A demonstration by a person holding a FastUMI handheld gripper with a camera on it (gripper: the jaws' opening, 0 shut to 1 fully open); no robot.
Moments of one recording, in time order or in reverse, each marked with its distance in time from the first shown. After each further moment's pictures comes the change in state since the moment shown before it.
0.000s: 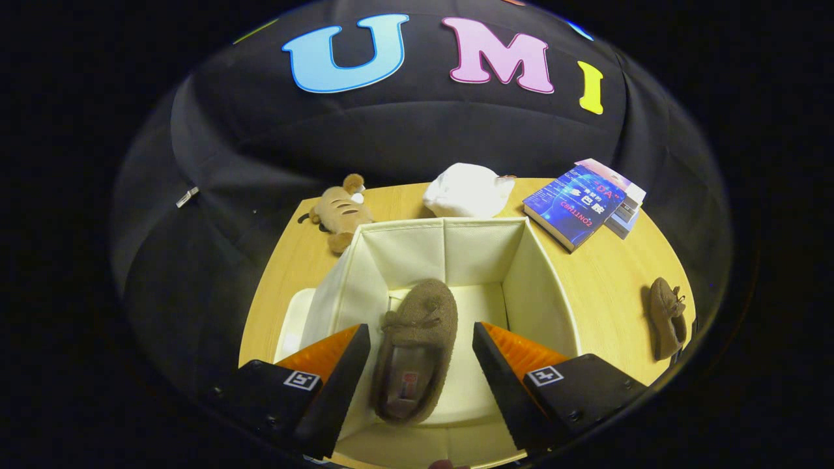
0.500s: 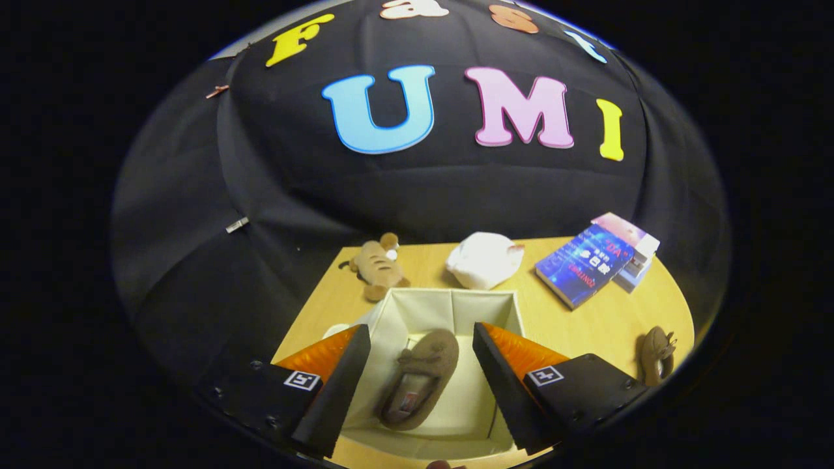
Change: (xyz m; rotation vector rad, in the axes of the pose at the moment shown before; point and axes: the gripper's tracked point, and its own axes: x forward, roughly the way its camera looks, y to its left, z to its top) arm -0.089 -0.016 0.087 -0.079 -0.284 0.179
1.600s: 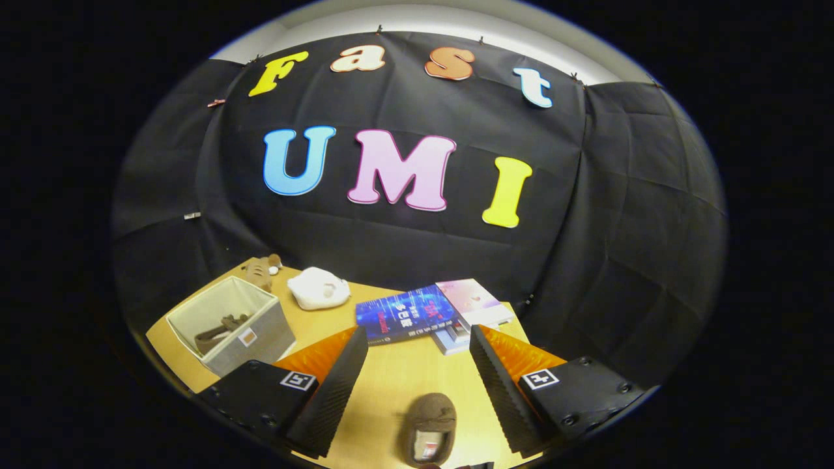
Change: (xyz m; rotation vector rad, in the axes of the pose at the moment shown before) arm -0.160 -0.409 0.032 -0.204 -0.153 -0.185
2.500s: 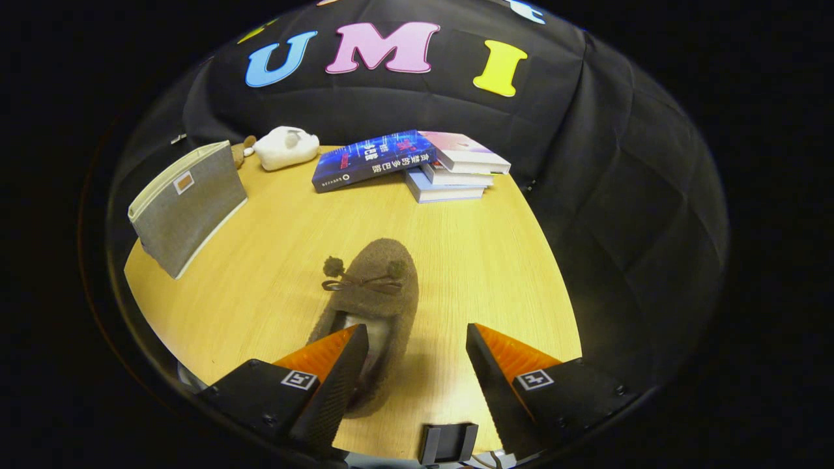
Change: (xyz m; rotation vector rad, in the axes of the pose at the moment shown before) arm 0.025 -0.059 -0.260 -0.034 0.460 0.002
